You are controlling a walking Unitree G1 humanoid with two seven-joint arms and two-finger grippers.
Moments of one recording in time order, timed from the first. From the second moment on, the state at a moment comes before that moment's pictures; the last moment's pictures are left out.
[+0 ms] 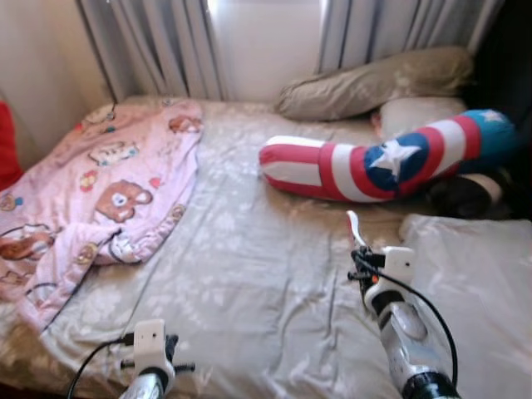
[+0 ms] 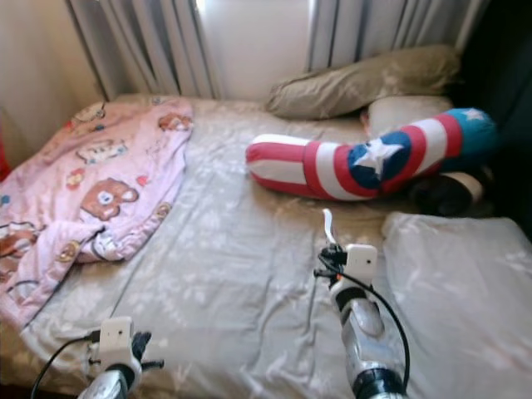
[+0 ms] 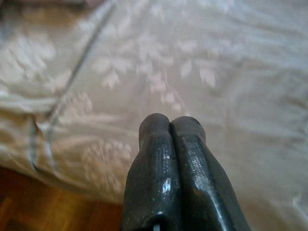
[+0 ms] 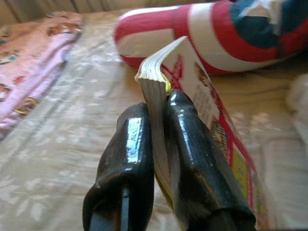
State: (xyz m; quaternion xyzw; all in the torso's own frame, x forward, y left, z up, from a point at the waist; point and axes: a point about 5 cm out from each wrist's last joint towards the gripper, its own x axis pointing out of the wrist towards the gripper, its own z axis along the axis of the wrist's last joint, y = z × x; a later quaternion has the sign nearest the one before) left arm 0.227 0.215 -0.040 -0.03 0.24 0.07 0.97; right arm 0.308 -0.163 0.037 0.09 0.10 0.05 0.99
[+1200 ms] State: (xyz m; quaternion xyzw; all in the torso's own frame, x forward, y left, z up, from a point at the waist) left arm 0.268 0.207 0.029 -0.03 0.03 0.02 1.00; right arm 0.303 -0.169 0.032 0.09 0.11 0.02 0.99
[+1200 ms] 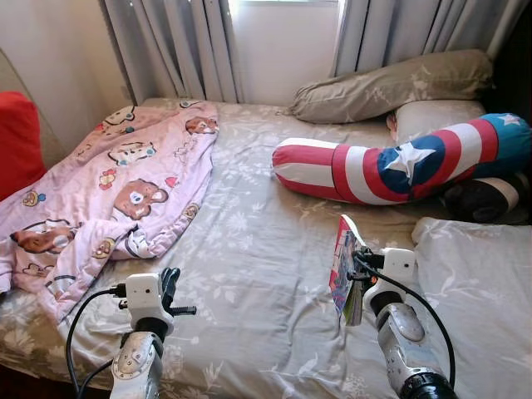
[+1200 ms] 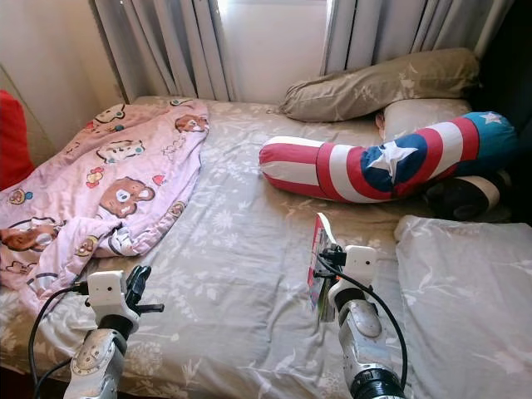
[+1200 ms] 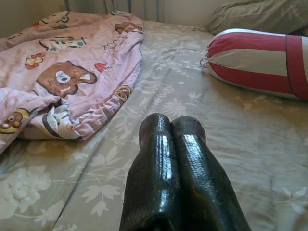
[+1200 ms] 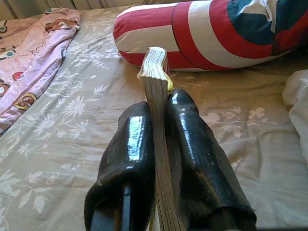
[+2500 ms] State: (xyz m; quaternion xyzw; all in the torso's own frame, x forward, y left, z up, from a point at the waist) left arm 0.275 0.203 0.040 -0.02 0.01 0.00 1.00; right arm 0.300 -0.169 0.027 0.09 0.11 0.02 0.99
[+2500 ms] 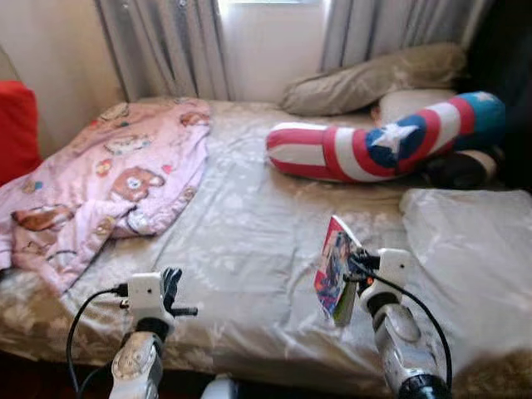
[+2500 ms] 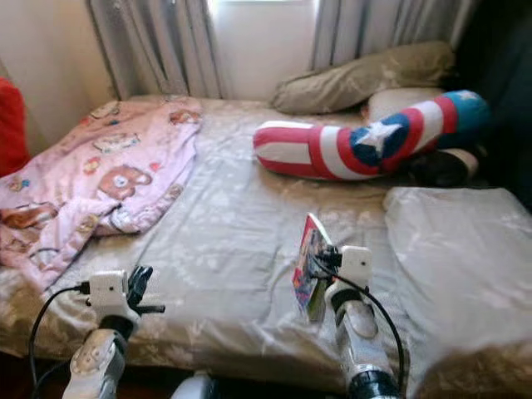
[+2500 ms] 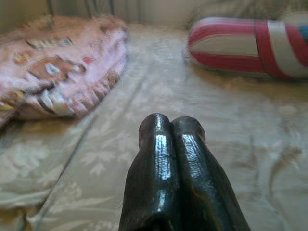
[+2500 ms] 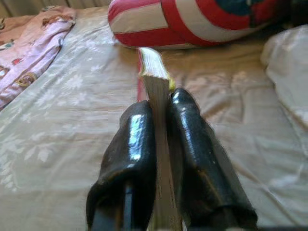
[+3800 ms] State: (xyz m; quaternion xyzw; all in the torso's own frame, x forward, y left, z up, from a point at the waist) left arm 0.273 0.204 0.039 -0.02 0.02 0.01 1.00; right arm 0.301 -0.159 0.028 0.09 0.11 0.05 0.99
